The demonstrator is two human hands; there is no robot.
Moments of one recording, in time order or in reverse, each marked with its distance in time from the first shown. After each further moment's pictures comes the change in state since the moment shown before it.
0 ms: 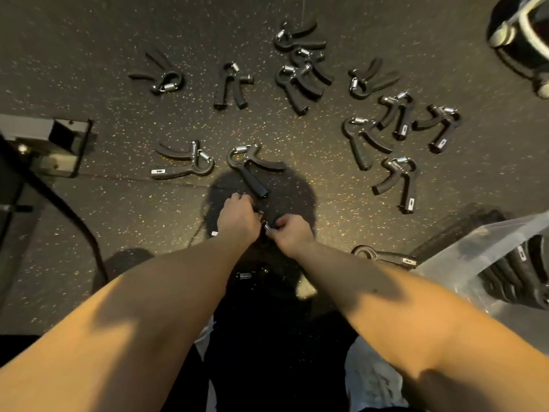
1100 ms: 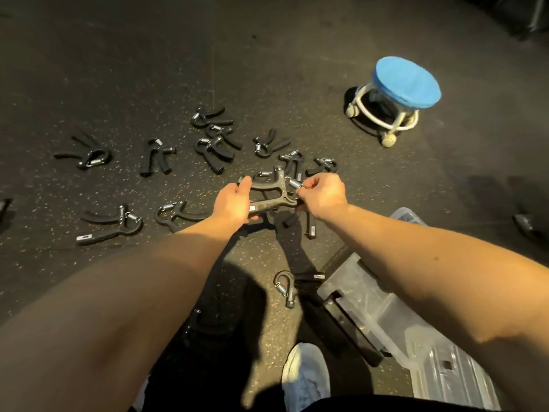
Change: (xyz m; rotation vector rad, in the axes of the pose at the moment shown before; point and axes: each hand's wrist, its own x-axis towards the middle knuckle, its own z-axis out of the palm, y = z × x) left_hand -0.036 0.191 -0.088 -0.854 -0.123 0.055; right_hand -0.087 0.019 -0.265 0.250 0.642 -0.114
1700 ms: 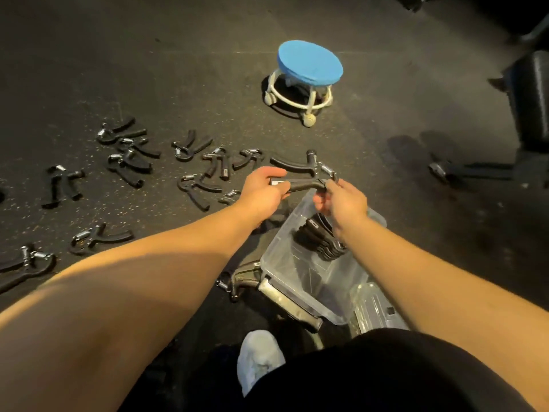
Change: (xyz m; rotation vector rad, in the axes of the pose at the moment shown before) left_hand -0.101 0.078 0.186 -0.044 -0.404 0.248; right_hand -0.045 0.135 -0.154 0.925 0.314 0.294
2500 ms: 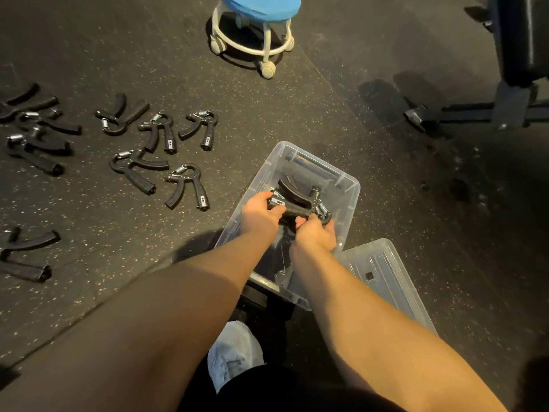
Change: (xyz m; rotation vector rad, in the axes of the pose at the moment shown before) left_hand 0.031 -0.141 0.121 0.258 -0.002 -0.100; right_hand 0.036 0.131 -0.045 0.283 0.720 0.247
